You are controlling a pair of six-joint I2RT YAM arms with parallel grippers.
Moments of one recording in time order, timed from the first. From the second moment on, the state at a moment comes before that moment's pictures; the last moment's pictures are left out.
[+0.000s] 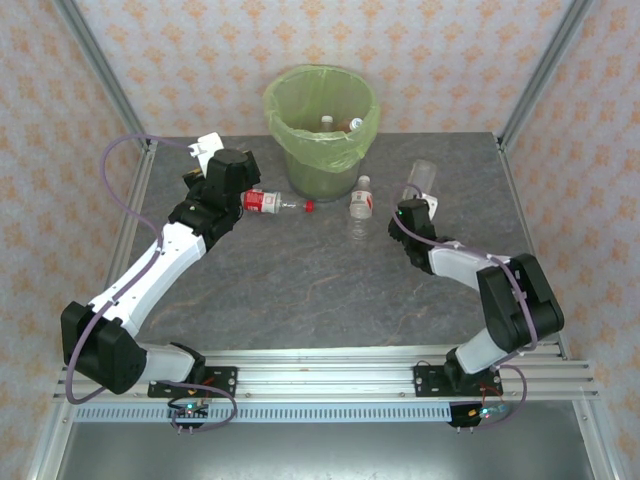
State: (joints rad) left arm -0.37 1.33 1.20 -0.35 -0.67 -0.48; right arm 0.34 1.53 0.71 0.12 0.28 0.59
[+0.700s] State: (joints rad) left arm -0.37 1.33 1.16 -0.29 -0.68 -0.50; right arm 0.34 1.30 0.67 0.21 0.21 0.45
